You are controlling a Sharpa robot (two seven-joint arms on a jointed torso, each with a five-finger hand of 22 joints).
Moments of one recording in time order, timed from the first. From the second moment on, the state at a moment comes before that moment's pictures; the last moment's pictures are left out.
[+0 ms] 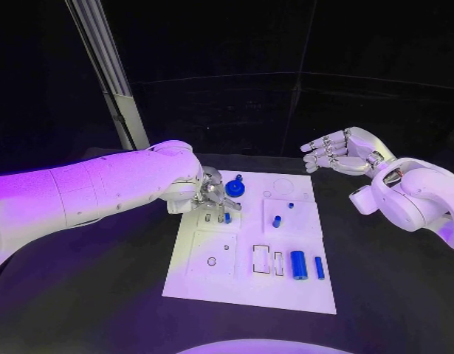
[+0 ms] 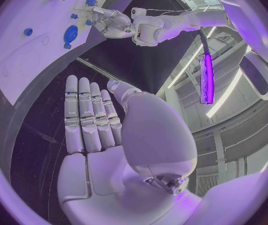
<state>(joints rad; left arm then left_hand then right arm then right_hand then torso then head) 1.34 -0.56 -0.16 1.26 -0.89 0.25 -0.55 1.09 0.09 -0.20 0.29 0.05 0.89 0.06 0.70 0.35 1.23 -0.02 1.14 0.86 1.47 -0.07 1.55 1.31 0.10 1.40 0.03 1.28 1.06 1.14 -0.90 0.09 1.46 -0.68 -0.26 0.26 1.40 -0.10 0.36 0.06 0.27 0.98 0.21 0.07 0.07 1.18 0.14 0.06 0.06 1.22 0.08 0.09 0.08 0.18 1.02 0.18 0.40 0.17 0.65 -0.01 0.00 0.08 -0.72</state>
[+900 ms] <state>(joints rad) 1.34 -0.50 -0.16 1.19 -0.90 0.34 -0.58 1.14 0.11 -0.19 0.28 0.05 0.86 0.06 0.72 0.38 1.23 -0.02 1.15 0.87 1.47 -0.07 1.56 1.31 0.10 1.40 0.03 1.29 1.07 1.14 -0.89 0.09 1.45 -0.68 -0.26 0.25 1.39 -0.11 0.37 0.06 0.28 0.97 0.22 0.07 0.07 1.17 0.15 0.06 0.06 1.21 0.09 0.08 0.07 0.18 1.02 0.18 0.39 0.16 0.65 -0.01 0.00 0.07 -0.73</state>
